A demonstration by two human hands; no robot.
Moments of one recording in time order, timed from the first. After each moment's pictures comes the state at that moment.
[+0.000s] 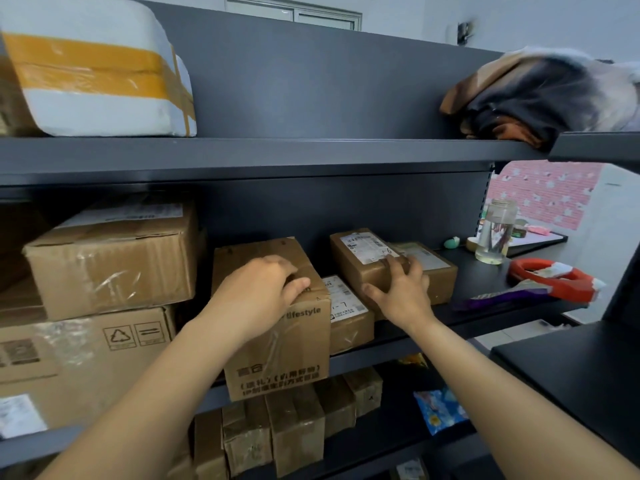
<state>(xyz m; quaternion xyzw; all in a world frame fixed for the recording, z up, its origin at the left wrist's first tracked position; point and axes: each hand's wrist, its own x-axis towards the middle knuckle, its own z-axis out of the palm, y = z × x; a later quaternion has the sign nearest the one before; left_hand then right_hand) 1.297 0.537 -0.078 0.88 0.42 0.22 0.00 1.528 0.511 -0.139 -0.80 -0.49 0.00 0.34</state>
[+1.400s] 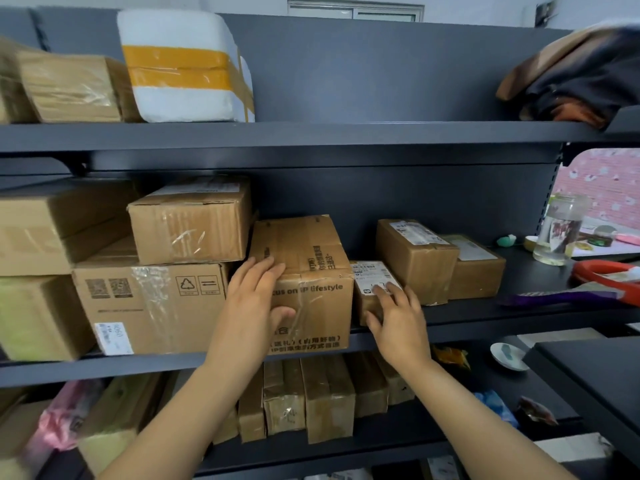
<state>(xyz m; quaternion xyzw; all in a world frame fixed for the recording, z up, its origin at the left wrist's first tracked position) 1.247 0.505 -0.159 0.79 0.46 0.40 -0.07 1.475 0.493 -0.210 -0.75 -0.60 -0.07 0.28</state>
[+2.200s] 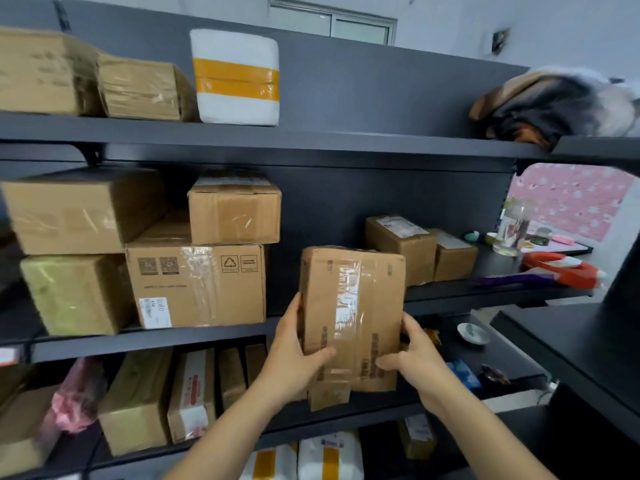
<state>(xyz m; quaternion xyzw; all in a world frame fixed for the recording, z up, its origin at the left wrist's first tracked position) 1.216 0.426 -0.195 0.72 0.38 0.39 0.43 1.398 0.362 -0.181 -0.64 -0.43 0.37 0.51</state>
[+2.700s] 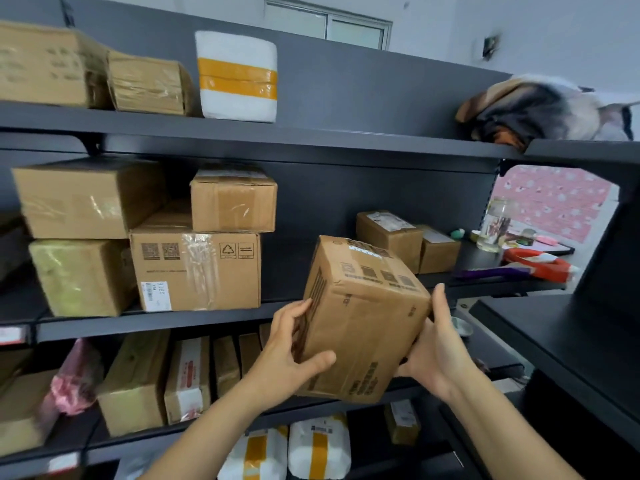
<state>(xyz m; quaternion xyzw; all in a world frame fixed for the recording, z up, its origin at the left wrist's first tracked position) 1.194 0.404 -0.214 0.78 0.29 0.37 0.41 1.417 0.321 -0.169 -0.44 -0.31 0.58 0.62</state>
